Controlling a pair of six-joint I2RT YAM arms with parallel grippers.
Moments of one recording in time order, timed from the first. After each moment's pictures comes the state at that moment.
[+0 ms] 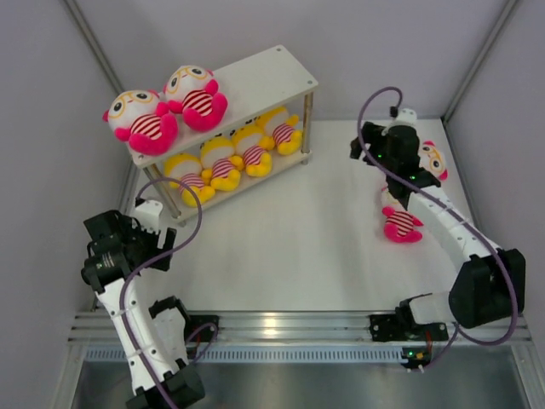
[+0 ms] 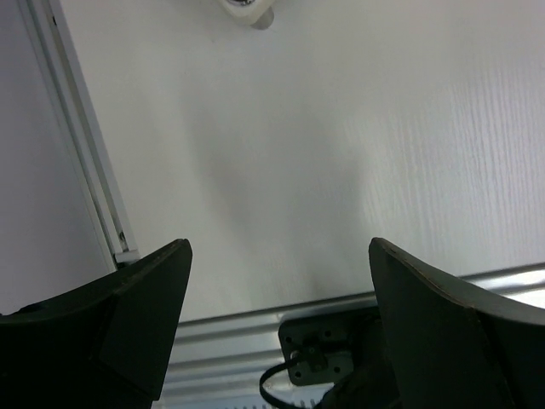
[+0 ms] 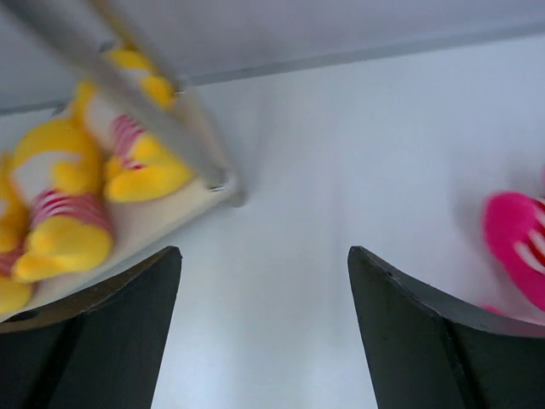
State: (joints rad) left arm 0.50 0.70 0.93 -1.14 0.38 0.63; right arm 0.37 1.36 1.13 -0.04 0.13 0.33
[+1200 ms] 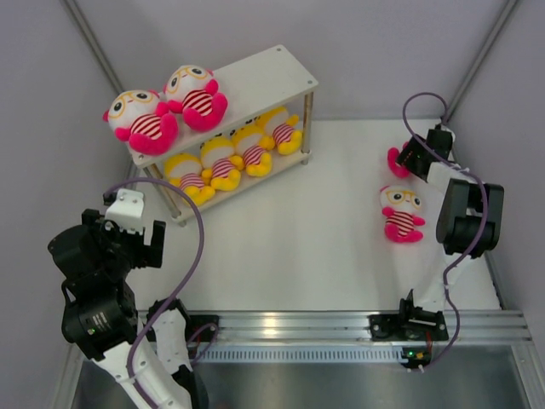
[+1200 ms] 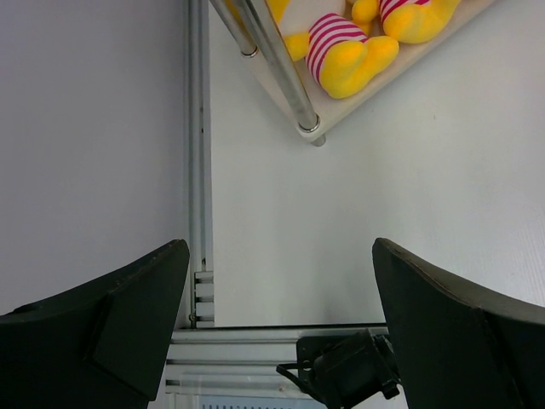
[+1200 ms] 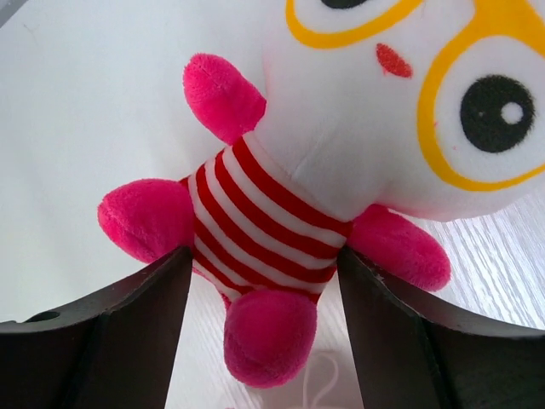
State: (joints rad) left arm 0.50 0.63 1.51 -1.36 0.37 0.50; right arm -0.18 1.88 1.22 -0.02 -0.02 0.43
